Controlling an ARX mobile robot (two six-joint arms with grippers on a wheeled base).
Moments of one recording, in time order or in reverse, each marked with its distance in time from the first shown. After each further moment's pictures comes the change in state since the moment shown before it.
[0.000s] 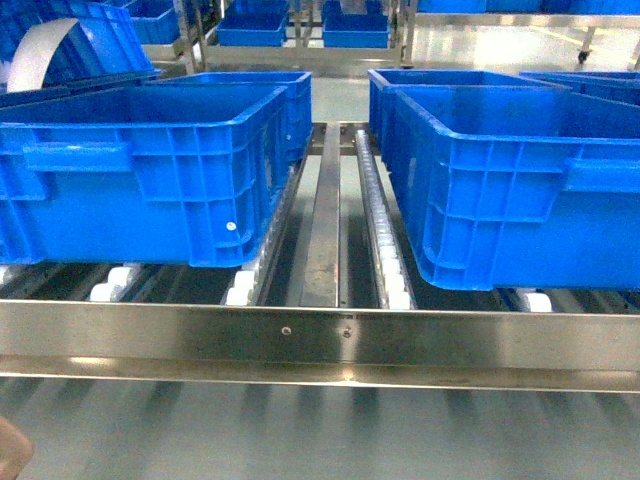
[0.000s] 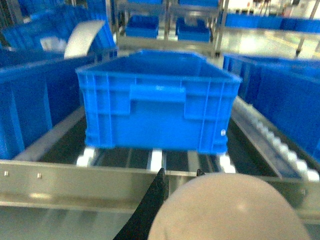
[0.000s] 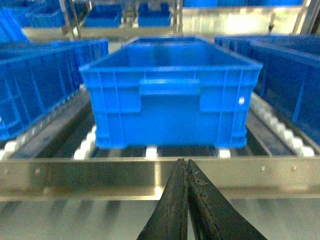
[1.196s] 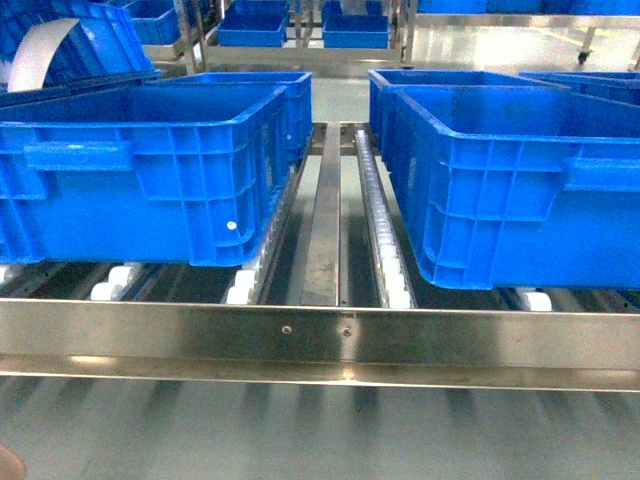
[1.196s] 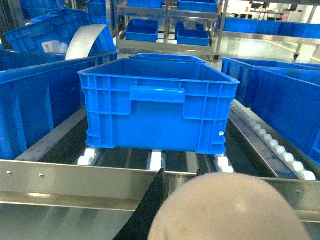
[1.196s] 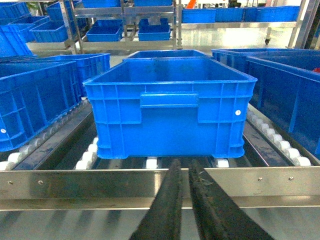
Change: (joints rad) left arm 0.000 -0.121 0.000 -0.122 0.000 0.000; right arm 0.000 -0.142 0.000 -0.138 0.001 0.000
